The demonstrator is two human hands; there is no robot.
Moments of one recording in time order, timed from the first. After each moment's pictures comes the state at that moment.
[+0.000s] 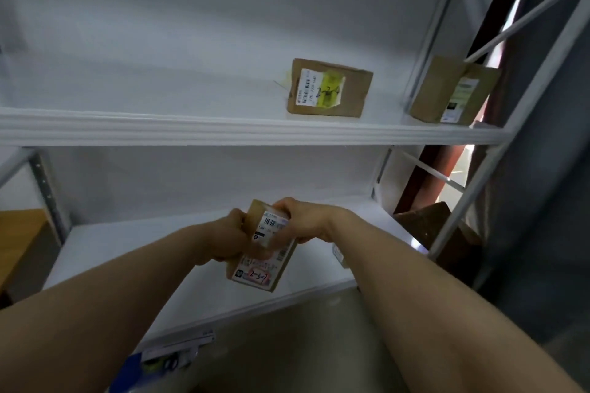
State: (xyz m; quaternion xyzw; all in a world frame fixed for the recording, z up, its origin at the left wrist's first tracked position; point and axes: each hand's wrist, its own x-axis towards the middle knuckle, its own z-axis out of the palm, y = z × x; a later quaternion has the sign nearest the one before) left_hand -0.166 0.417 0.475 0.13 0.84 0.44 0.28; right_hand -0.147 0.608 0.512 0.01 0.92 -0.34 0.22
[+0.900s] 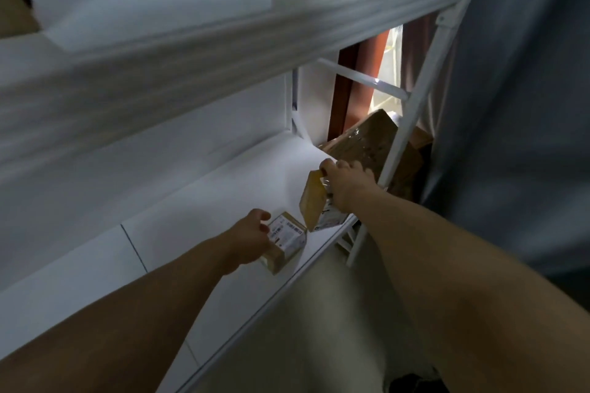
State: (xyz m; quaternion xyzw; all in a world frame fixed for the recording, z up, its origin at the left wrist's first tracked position) left_hand -0.373 0.838 0.324 0.19 0.83 0.34 0.41; right_hand -0.309 1.056 0.337 0.27 0.96 -0.05 0.07
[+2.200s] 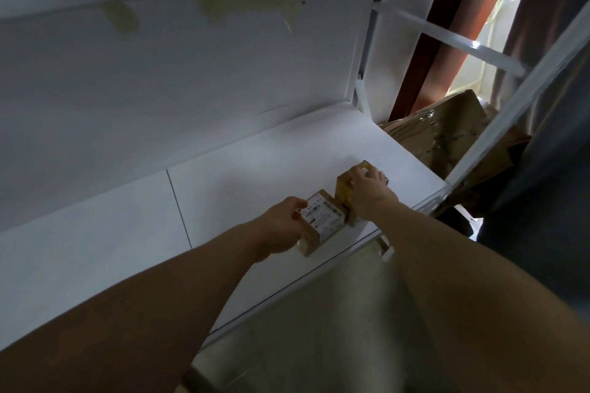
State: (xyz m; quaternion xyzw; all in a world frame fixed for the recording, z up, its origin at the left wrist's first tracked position) left_hand -0.377 0.830 0.282 0.14 0.83 0.36 0.40; right_hand -0.366 1.047 0.221 0.26 0.94 -0.15 0.14
